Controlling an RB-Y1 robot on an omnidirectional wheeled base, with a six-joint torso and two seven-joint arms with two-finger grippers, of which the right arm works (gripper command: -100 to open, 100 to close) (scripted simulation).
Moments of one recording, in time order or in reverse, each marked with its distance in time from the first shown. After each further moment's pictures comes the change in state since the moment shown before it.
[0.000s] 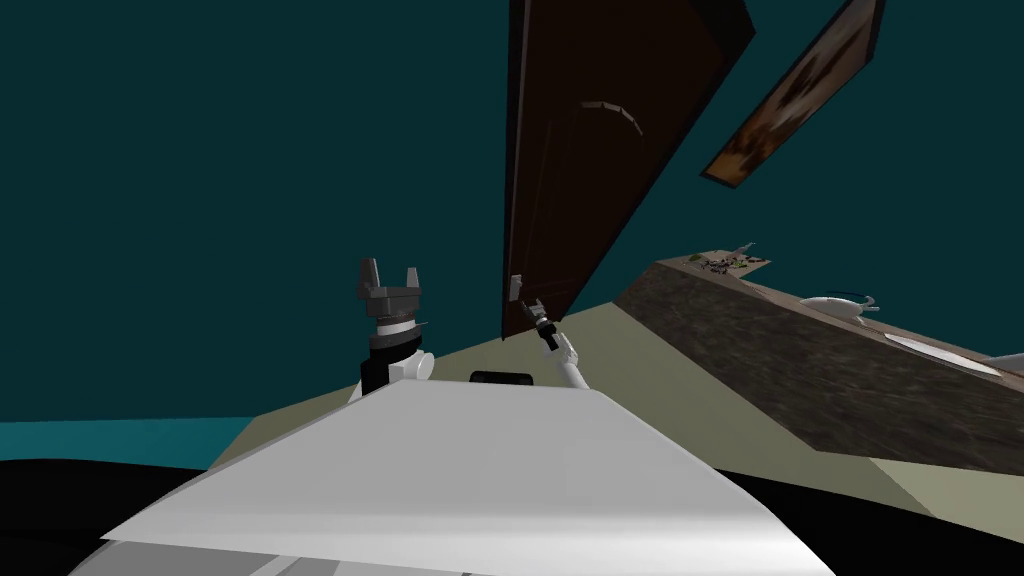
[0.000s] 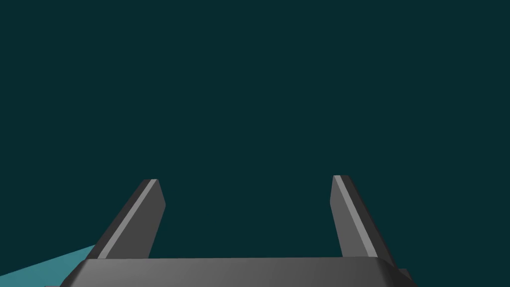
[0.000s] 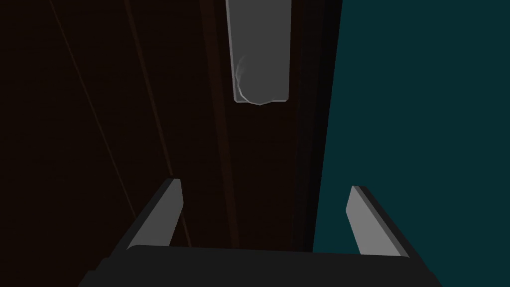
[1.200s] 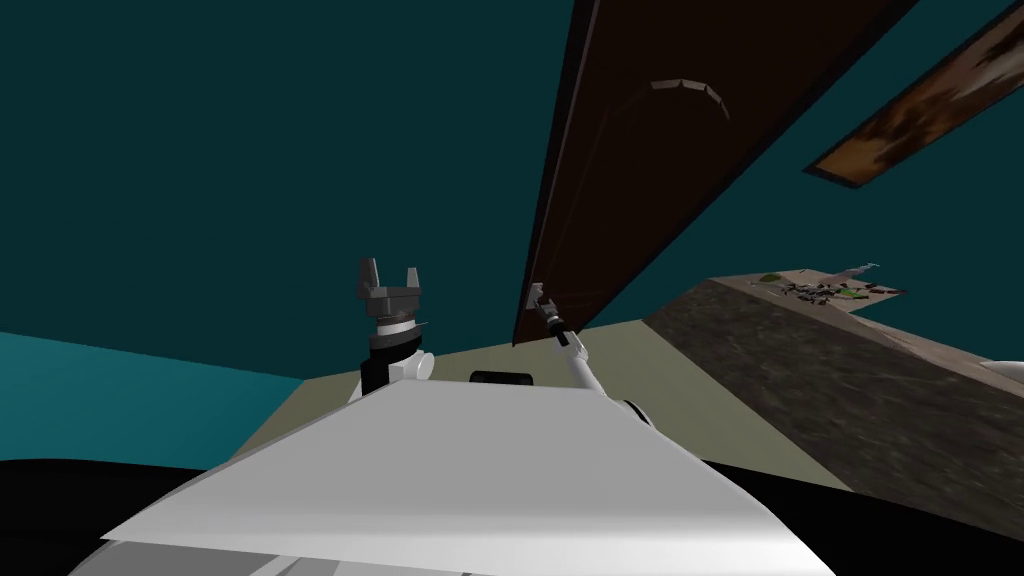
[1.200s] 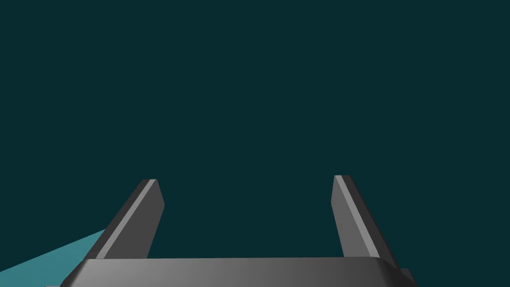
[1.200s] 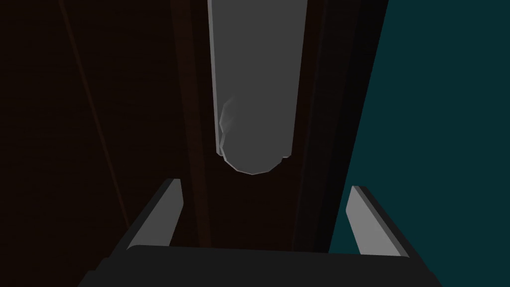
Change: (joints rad) arm -0.081 -0.066 -0.127 0.152 -0.042 -0.027 0.062
